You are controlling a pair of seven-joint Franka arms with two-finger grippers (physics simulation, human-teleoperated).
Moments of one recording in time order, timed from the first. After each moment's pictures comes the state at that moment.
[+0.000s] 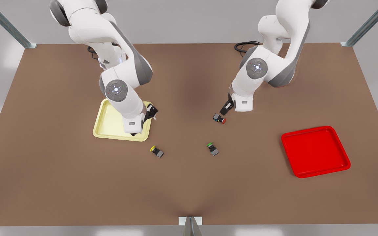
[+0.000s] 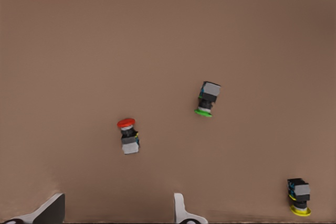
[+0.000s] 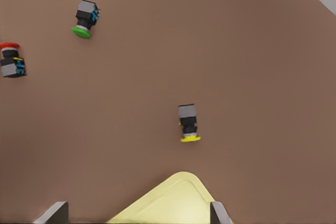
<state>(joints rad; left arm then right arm) -0.19 0.17 -0.45 -1.79 -0.07 1.97 -1.55 0.48 0.38 0.02 -1.48 0.09 1.86 -0.43</state>
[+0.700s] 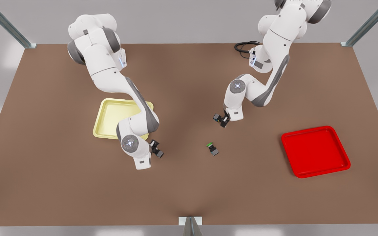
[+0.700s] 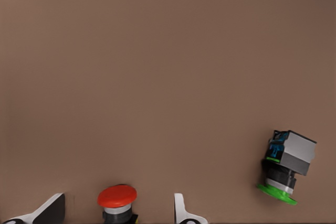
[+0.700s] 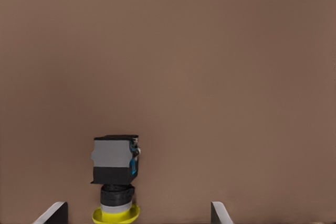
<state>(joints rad) -0.21 0.31 -0.37 -2.28 0.35 2.60 -1.84 0.41 0.83 0.02 -1.33 0.15 2.12 -0.52</state>
